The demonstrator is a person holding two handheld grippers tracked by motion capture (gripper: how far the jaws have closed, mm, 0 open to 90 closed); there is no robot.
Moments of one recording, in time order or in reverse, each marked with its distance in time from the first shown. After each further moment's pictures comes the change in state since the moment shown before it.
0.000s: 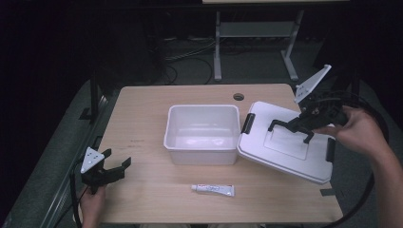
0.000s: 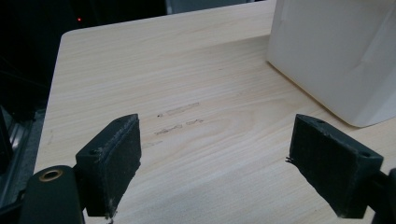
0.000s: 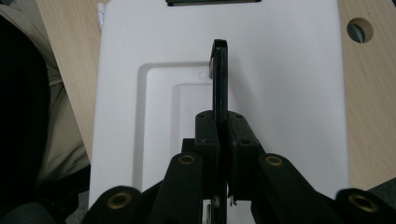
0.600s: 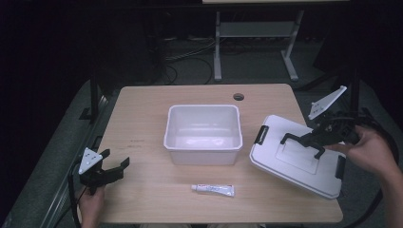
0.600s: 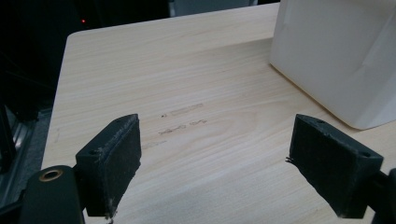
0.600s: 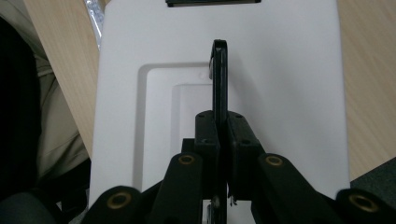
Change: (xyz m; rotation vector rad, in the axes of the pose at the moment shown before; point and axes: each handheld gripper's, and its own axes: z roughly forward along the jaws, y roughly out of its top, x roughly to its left) left arm 0.002 -0.001 -0.004 -0.012 0.014 -0.009; right arm -0.003 -0.060 0.026 -0.001 0.011 0.107
